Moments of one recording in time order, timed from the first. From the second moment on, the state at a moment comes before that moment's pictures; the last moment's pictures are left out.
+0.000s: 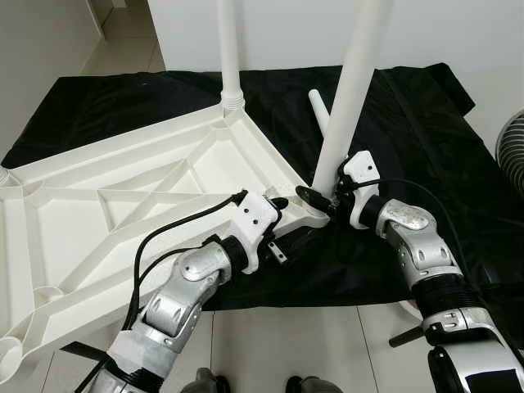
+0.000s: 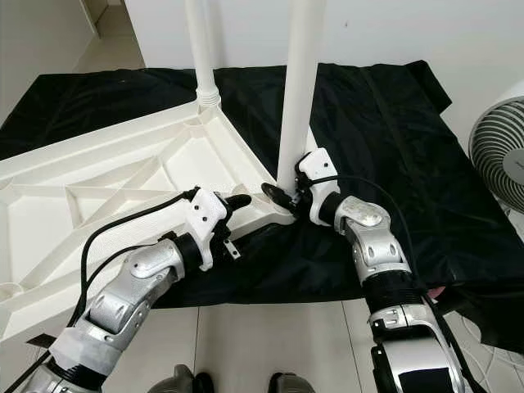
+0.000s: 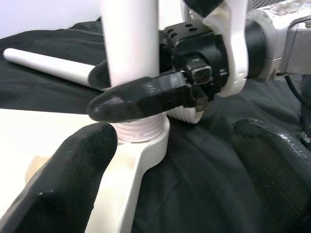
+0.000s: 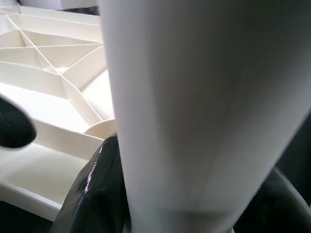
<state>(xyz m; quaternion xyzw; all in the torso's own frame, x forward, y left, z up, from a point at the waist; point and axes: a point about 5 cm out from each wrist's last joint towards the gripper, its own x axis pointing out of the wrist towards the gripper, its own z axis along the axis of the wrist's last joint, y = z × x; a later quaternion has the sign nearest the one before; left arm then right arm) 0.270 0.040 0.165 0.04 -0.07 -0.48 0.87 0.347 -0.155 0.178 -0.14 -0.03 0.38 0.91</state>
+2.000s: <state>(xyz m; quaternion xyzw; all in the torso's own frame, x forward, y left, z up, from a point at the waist) 0.272 0.040 0.165 0.04 -0.07 -0.49 0.87 0.336 -0.143 0.168 -0.13 -0.03 0.30 0.94</state>
